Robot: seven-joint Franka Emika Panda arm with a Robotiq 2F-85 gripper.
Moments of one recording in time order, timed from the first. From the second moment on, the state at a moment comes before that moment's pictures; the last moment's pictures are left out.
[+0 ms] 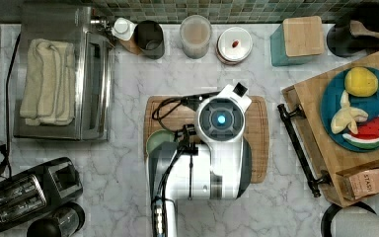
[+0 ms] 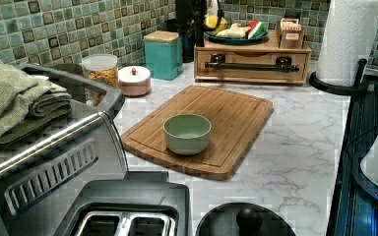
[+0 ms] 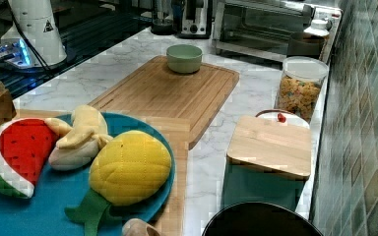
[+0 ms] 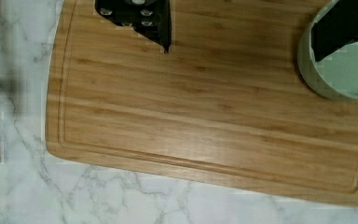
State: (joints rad) arm -0.06 -0.09 0.03 -2.25 -0.02 0.58 -0.97
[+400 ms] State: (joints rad) arm -0.07 -0.23 -0.03 -2.42 -0.17 0.82 -1.21
